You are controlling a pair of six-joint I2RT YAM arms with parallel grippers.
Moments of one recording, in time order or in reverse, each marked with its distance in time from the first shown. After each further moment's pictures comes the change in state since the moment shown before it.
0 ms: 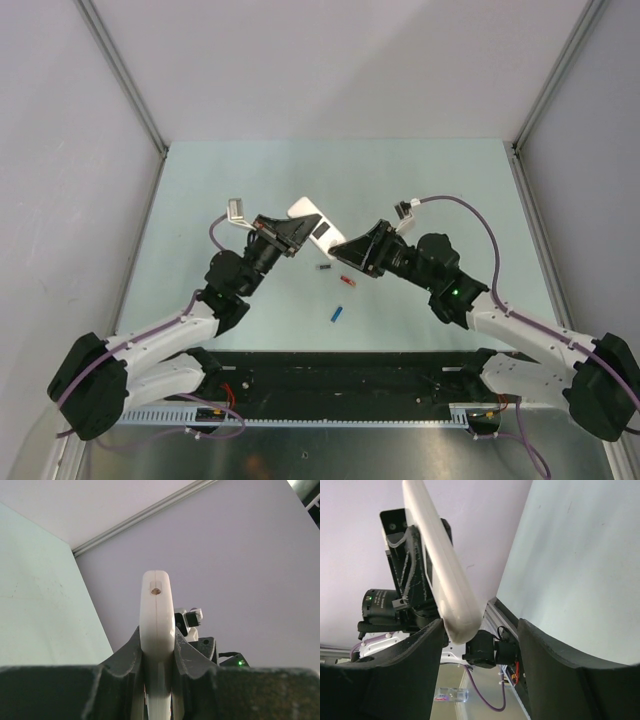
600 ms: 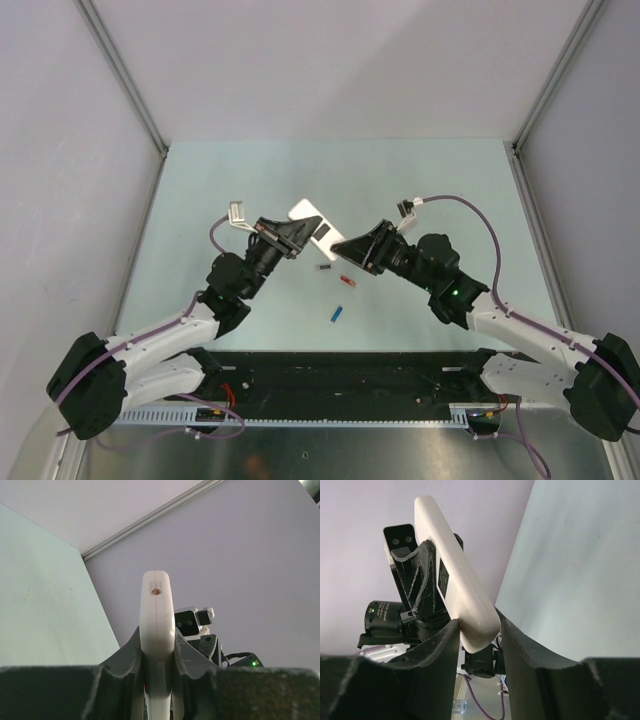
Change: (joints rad) left arm -0.028 -0.006 -0.008 -0.004 -0.044 0.048; right arm 0.007 -0.001 0.003 0.000 0.062 -0.010
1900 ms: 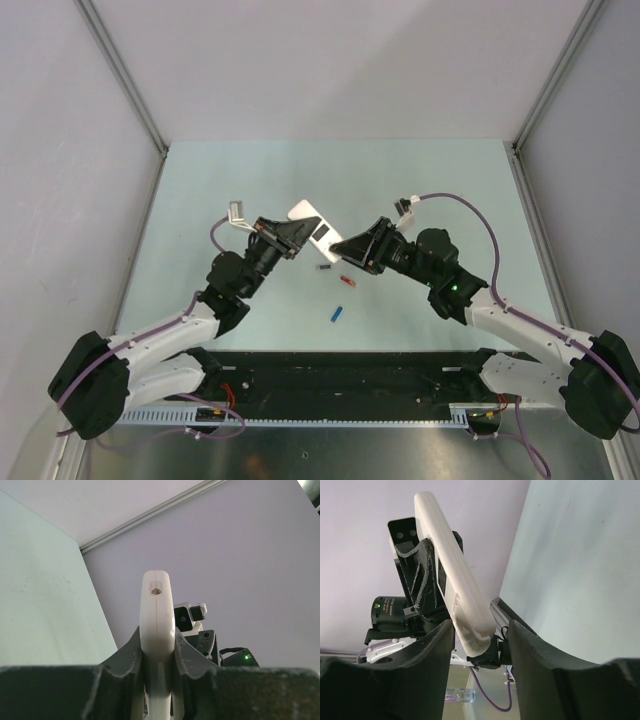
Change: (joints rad) left arm 0.034 0.010 -0.012 0.002 0.037 -0.059; right arm -0.035 0.031 0.020 -0.017 -0.094 0.050
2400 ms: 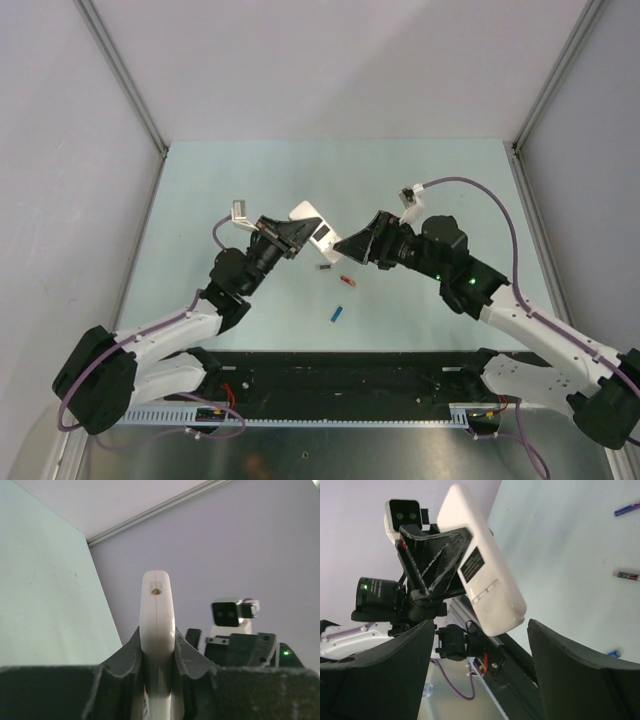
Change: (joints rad) left arm 0.024 0.038 -0.002 0.002 0.022 -0.025; right arm 0.005 -0.060 0.156 -0.325 0.035 -0.214
